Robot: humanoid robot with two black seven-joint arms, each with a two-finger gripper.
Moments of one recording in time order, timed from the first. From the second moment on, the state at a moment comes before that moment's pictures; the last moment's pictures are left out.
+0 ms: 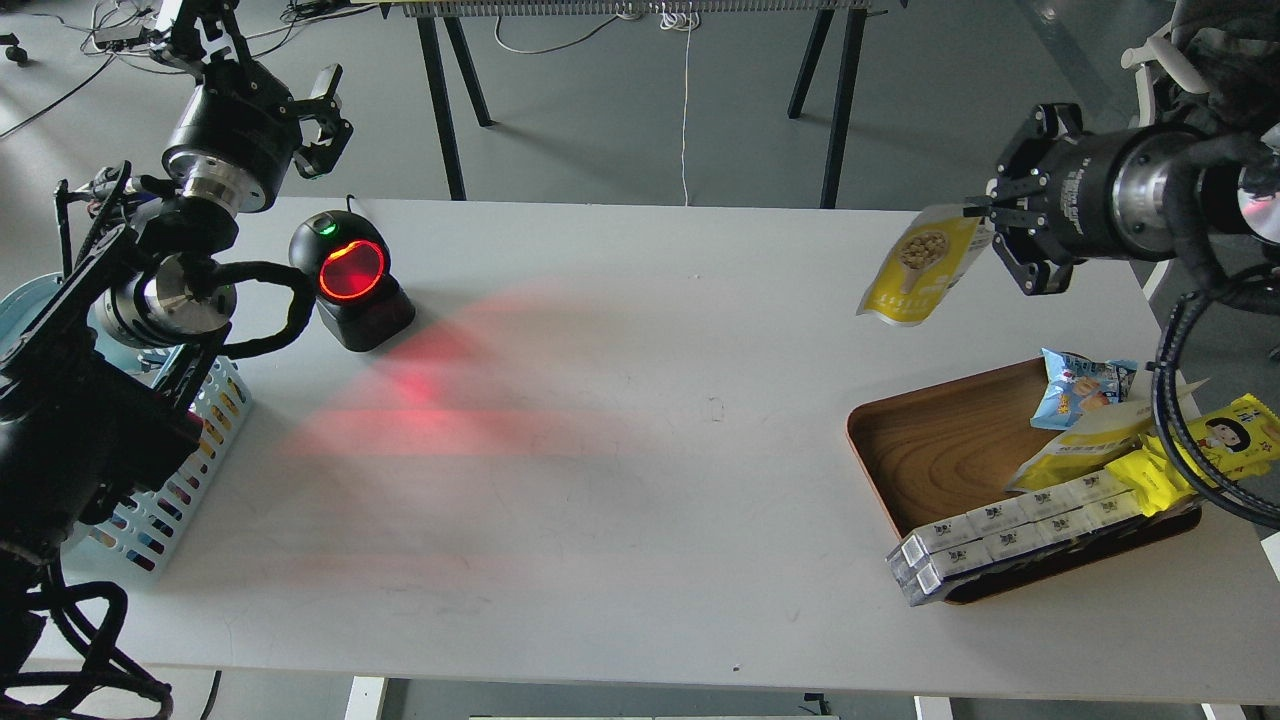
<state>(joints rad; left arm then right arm) -0.69 0.35 -1.09 -0.98 0.25 -0.07 -0.19 1.87 -0.78 -0.38 1.67 0.67 -0.49 -0.30</state>
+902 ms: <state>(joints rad) -0.69 0.39 -1.10 -0.98 0.25 -0.07 -0.19 1.51 -0.27 -0.13 1.44 0.66 -0.49 -0.23</state>
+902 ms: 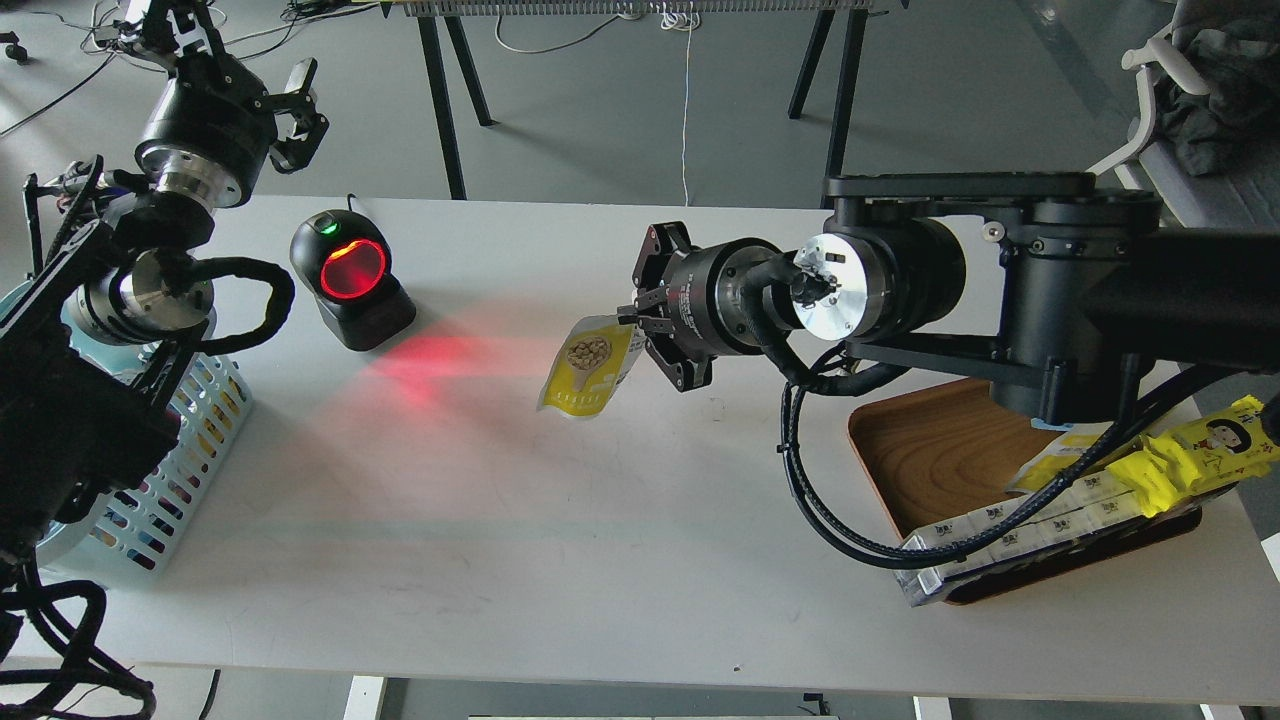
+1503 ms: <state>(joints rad) -0.69 0.38 -1.09 -0.98 0.25 -0.07 -0.19 1.50 -0.26 -0.14 1.42 0.64 -0.49 -0.23</state>
